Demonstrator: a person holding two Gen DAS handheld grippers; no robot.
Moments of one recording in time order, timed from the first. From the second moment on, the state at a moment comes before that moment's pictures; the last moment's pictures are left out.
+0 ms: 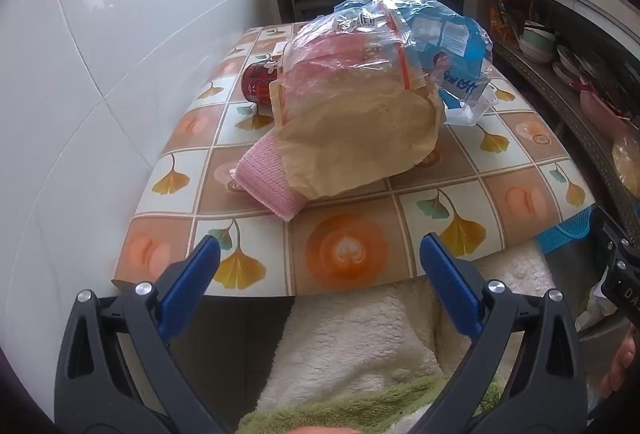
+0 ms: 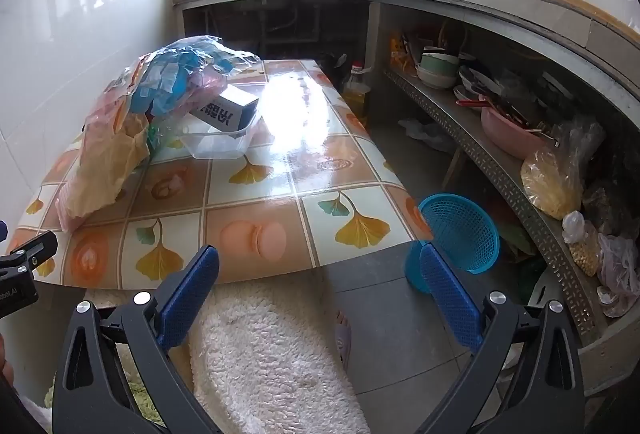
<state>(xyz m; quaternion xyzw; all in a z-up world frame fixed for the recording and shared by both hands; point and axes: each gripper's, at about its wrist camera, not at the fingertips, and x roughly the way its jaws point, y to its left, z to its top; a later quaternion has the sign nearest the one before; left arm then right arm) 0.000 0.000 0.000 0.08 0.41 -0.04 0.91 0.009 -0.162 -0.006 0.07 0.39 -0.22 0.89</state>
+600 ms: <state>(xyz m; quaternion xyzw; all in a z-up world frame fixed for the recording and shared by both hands) 0.000 0.002 -0.007 0.08 0.42 -0.03 0.90 0.010 -0.162 -0.005 0.07 0.39 -0.22 0.89</state>
